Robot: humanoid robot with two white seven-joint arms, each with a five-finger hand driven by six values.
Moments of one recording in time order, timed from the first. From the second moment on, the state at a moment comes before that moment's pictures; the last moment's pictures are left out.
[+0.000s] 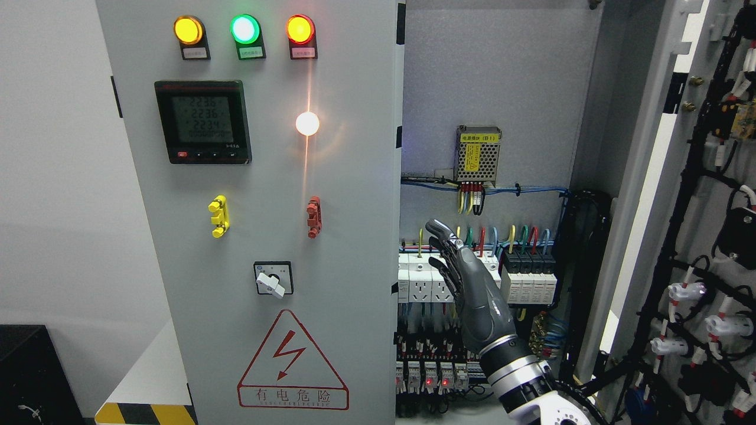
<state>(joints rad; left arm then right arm) 0.05 0.00 0.12 0.06 -0.12 -0.19 -0.21 -0.54 0.05 0.19 -1.70 -0.17 0.19 0.13</state>
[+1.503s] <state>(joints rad) 0.06 0.00 0.12 0.06 -0.12 -0.19 -0.21 -0.66 0.03 0.17 -1.56 -0.36 0.28 0.26</state>
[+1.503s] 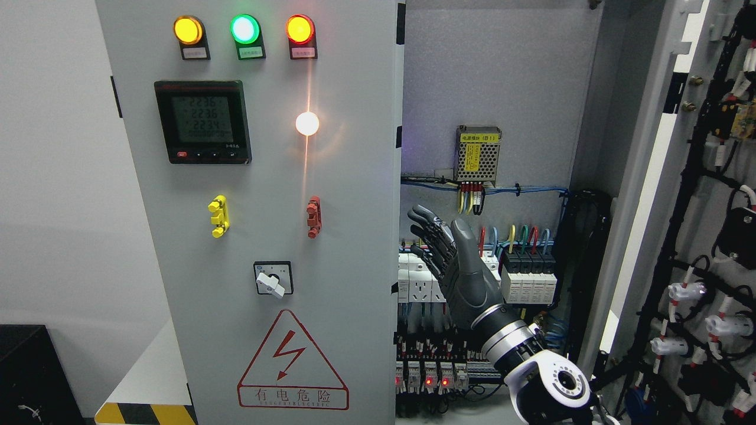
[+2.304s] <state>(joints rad) 0.05 0.00 0.12 0.06 -0.12 -0.19 -0.21 -0.70 0.01 0.16 -1.50 -0.43 0.32 0.39</state>
